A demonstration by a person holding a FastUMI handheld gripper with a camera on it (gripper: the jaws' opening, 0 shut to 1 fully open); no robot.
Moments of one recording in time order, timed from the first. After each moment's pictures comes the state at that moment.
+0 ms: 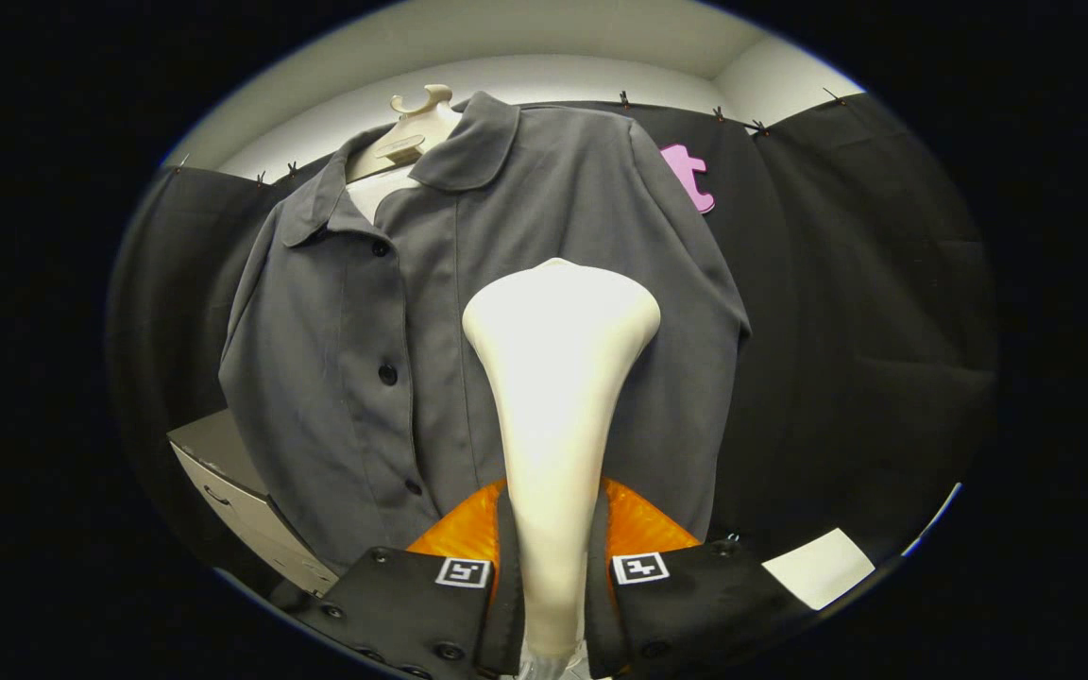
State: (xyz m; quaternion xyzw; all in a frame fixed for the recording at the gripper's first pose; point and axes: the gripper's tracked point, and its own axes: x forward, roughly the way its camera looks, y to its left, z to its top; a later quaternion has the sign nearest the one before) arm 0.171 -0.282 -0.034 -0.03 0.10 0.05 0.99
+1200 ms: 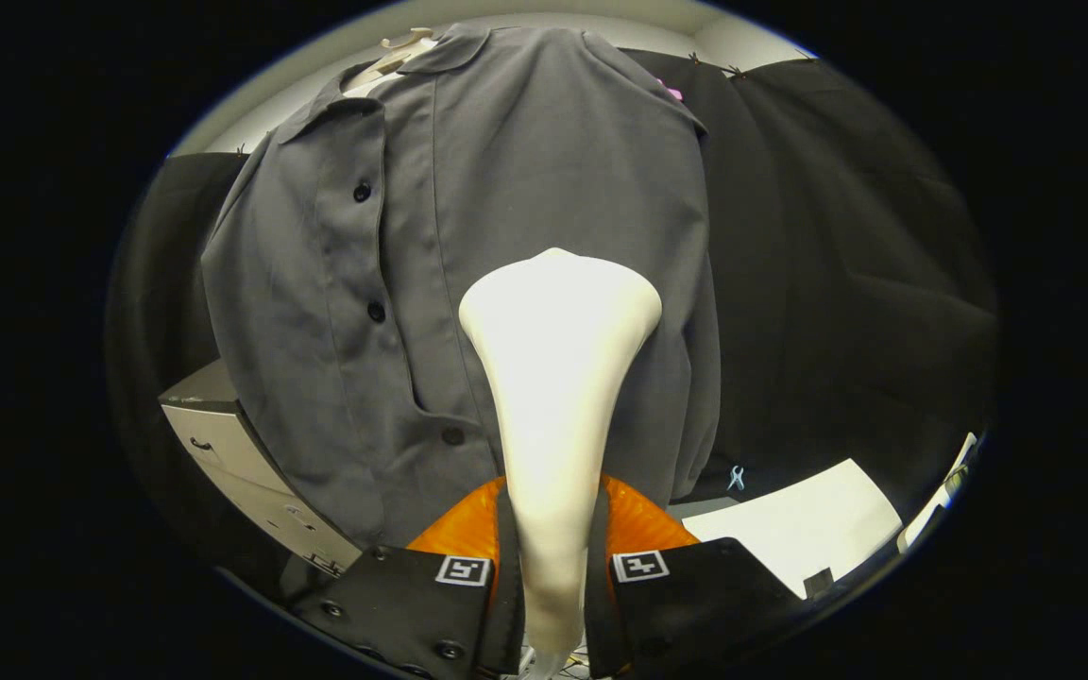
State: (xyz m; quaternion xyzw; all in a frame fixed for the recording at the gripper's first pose) arm 0.134 -0.311 -0.166 -0.01 0.20 0.03 0.98
